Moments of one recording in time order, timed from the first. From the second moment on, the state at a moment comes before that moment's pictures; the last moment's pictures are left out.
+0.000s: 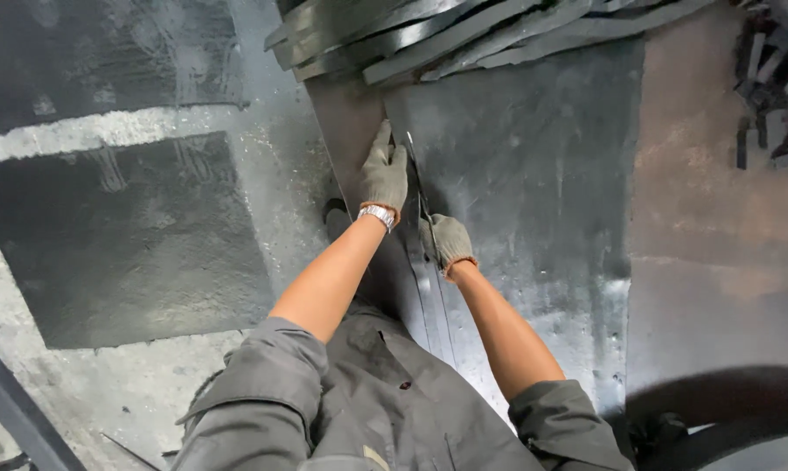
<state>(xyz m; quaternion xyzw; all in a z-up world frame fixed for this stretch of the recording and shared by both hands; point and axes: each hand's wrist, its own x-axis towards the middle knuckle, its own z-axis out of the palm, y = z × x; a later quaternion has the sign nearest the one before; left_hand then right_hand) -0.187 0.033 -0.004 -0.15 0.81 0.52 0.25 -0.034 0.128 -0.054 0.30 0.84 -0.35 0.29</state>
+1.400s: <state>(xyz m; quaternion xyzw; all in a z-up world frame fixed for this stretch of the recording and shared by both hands) -0.245 0.038 0.002 -0.14 0.83 0.49 0.25 -0.096 0.130 -0.050 0.31 0.85 -0.31 0.30</state>
